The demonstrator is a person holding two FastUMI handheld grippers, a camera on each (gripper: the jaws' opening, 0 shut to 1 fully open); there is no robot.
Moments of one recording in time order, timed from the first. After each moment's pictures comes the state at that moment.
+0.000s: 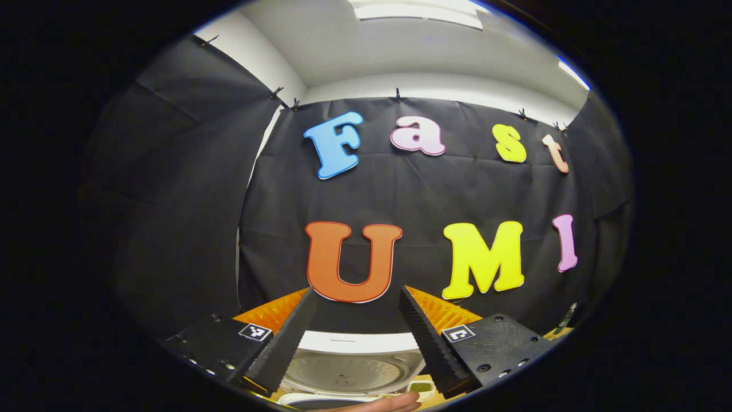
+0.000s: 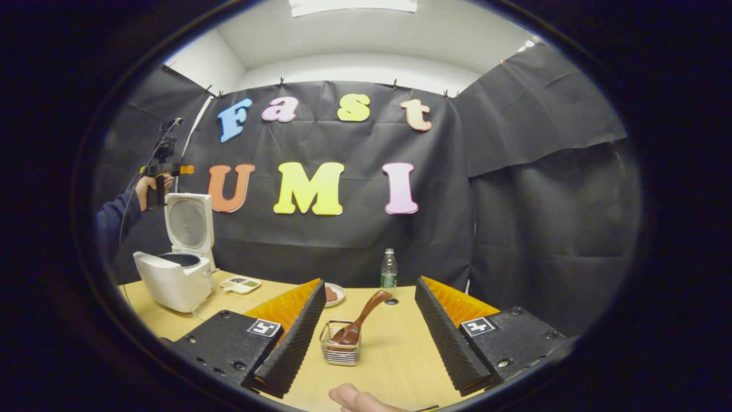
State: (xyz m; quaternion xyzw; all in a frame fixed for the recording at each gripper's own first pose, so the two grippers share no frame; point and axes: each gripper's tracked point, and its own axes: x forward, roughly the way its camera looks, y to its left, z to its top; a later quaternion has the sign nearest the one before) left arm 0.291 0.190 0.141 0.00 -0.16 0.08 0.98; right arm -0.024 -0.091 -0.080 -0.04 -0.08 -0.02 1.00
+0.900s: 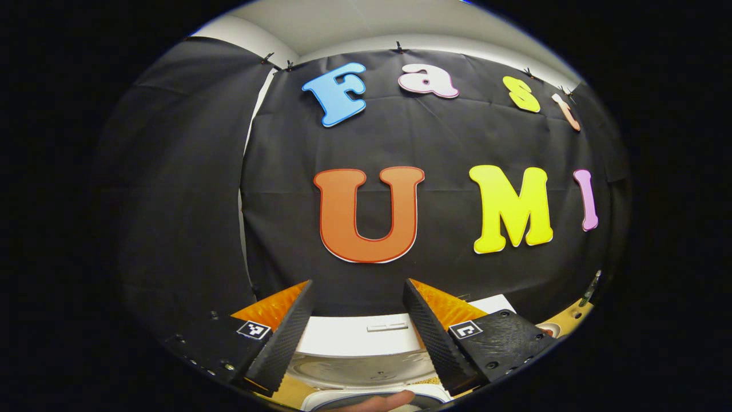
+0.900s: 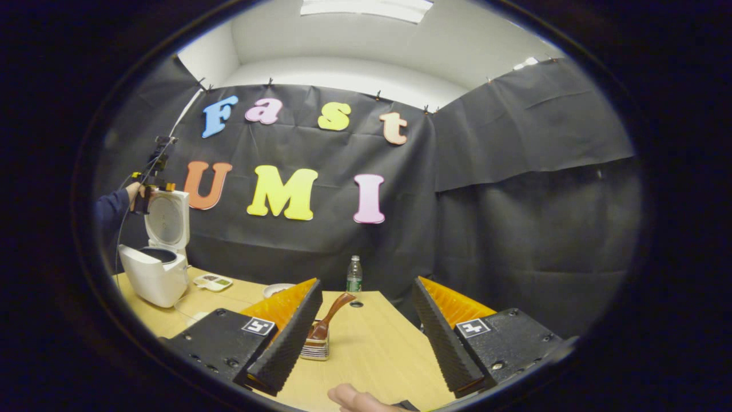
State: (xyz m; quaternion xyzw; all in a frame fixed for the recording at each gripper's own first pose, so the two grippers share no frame) left arm 0.326 0.226 0.077 0.02 -0.03 0.09 0.99; right arm -0.078 -0.109 -0.062 -0.05 -0.10 -0.08 0.99
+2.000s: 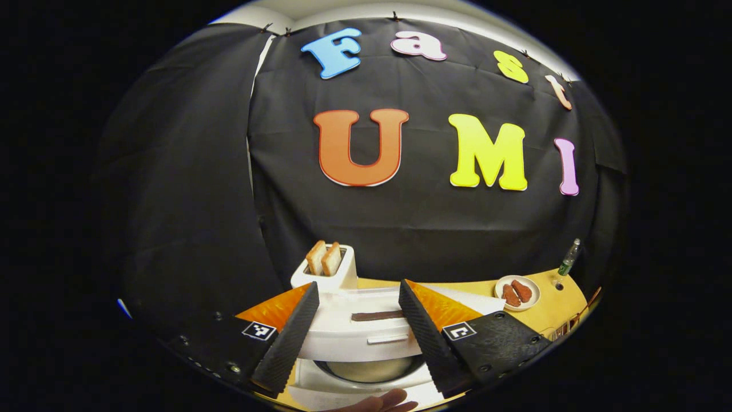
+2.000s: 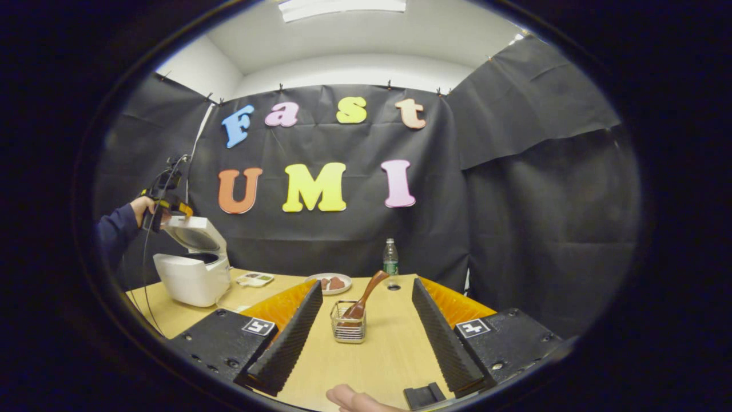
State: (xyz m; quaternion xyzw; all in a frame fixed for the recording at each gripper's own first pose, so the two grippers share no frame) left arm 0.200 0.194 -0.033 -0.02 0.14 0.07 0.99; right arm -0.097 -0.088 -0.113 0.00 -0.05 0.02 1.00
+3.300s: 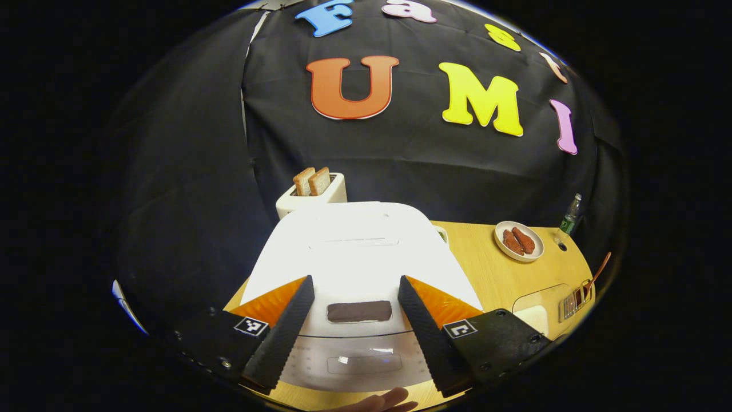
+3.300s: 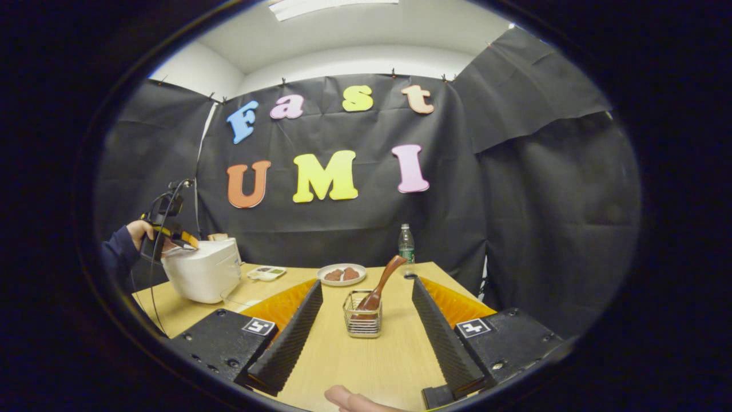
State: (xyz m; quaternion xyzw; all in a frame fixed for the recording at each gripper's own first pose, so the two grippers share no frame) left arm 0.168 0.169 -0.143 0.00 0.22 0.07 0.97; right arm -0.065 -0.077 -0.138 0.01 -0.04 0.05 1.00
